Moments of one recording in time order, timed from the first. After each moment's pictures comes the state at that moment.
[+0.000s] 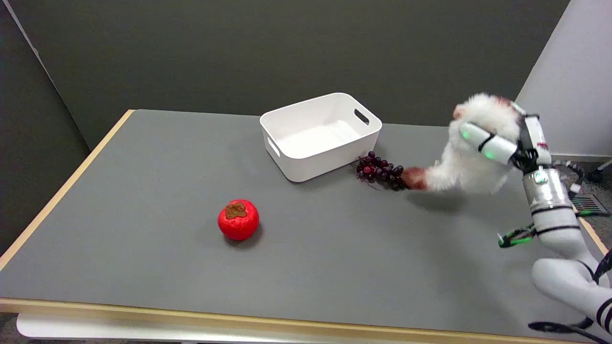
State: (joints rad) arm -0.13 -0.90 -1.52 1.07 0.81 0.85 1.01
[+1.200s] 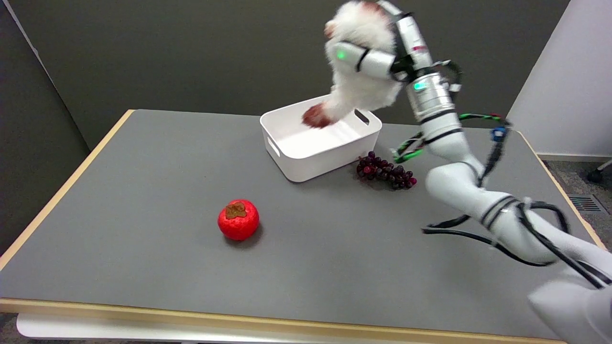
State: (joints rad) arm 0.53 -1.06 -1.95 1.11 0.76 0.65 0.72
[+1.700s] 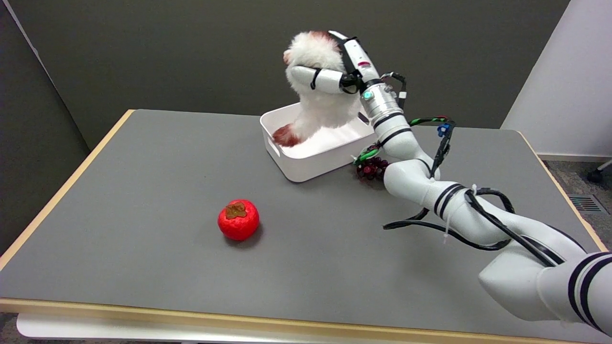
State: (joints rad) arm 0.71 -1.23 -2.08 0.80 0.76 0.59 0.66
